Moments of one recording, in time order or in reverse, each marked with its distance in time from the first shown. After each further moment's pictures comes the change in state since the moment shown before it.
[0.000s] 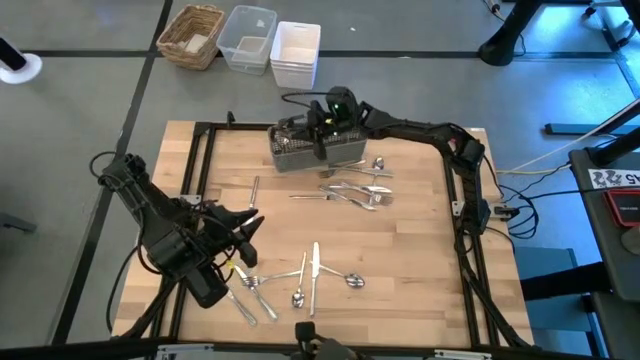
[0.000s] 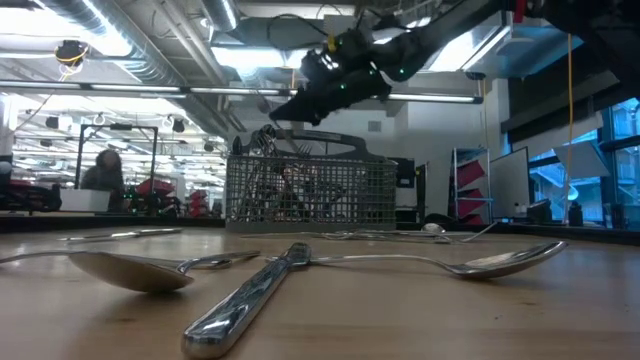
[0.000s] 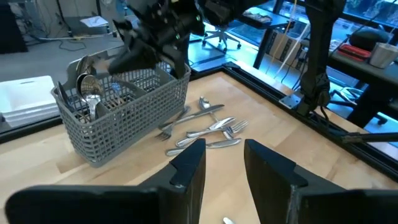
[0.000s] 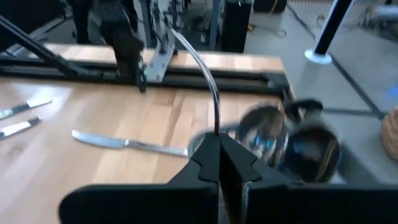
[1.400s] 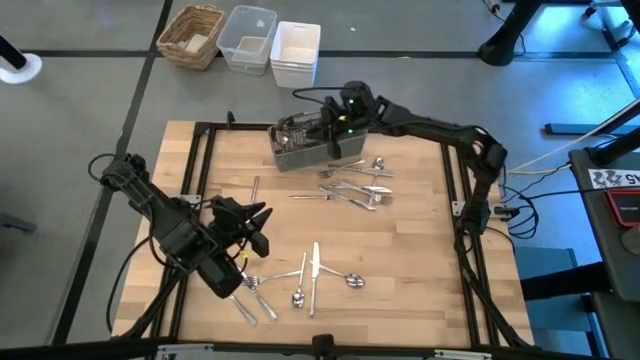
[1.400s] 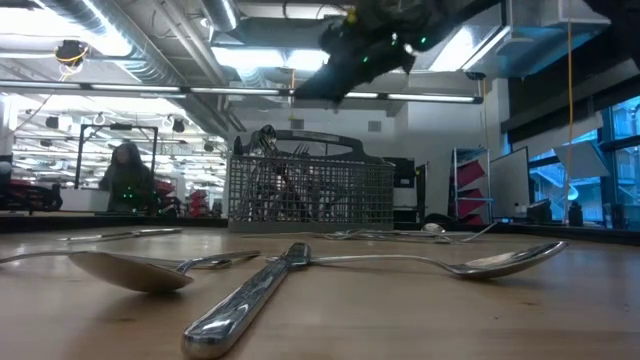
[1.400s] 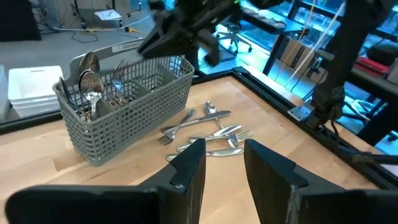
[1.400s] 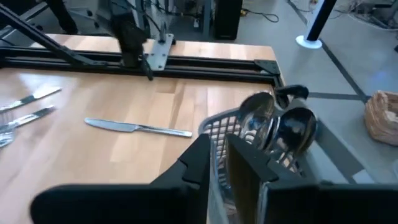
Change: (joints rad) left arm 0.099 0.000 0.000 0.115 0.020 0.073; right arm 0.001 -0.185 -0.059 -0.194 0.043 -0.034
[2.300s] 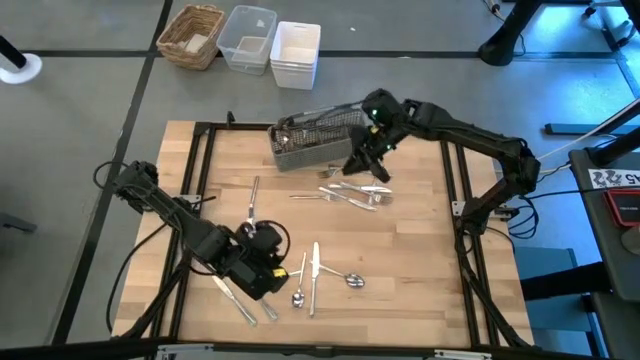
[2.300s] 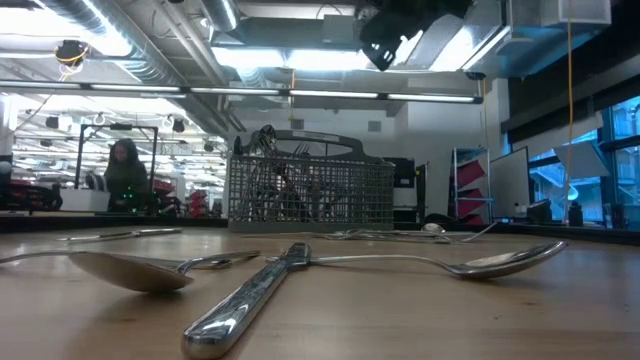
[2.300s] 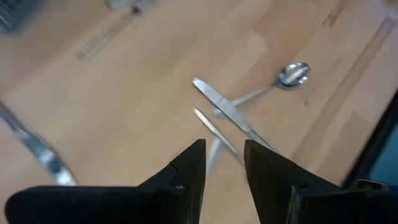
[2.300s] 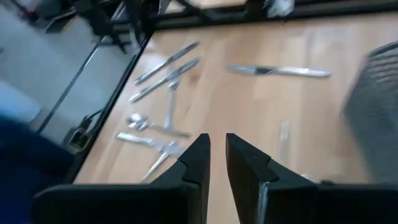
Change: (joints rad) left arm 0.090 0.128 0.000 0.241 0.719 0.316; right arm 0.088 -0.267 0.000 -0.638 -0.244 -0.001
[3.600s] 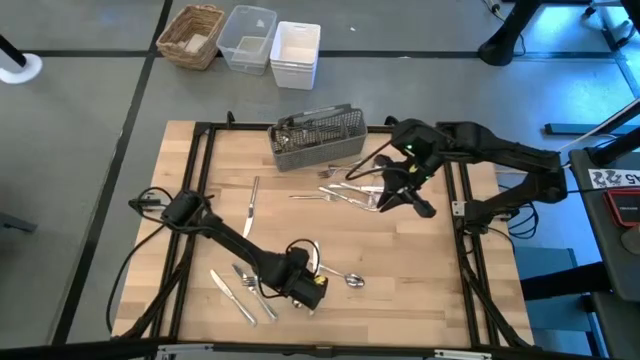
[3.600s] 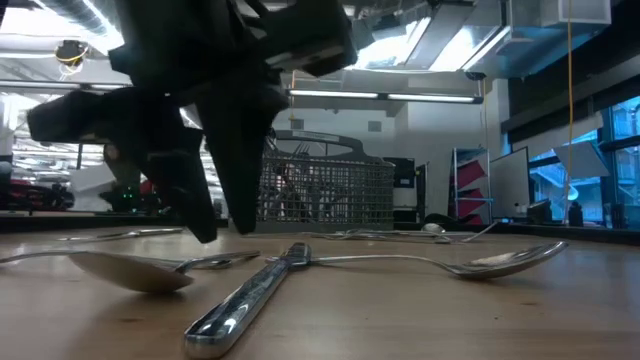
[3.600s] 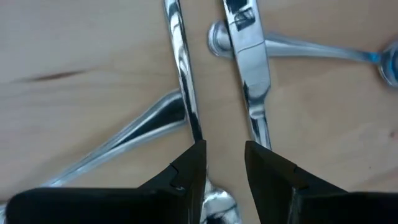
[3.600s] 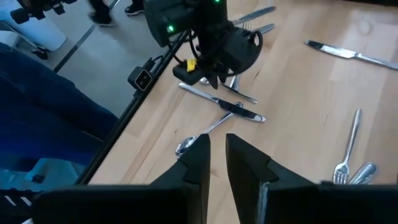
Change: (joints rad) left arm 0.112 0.457 -0.001 0.327 0.287 -0.502; right arm 0.265 -0.230 0.000 -0.285 0.132 -0.082
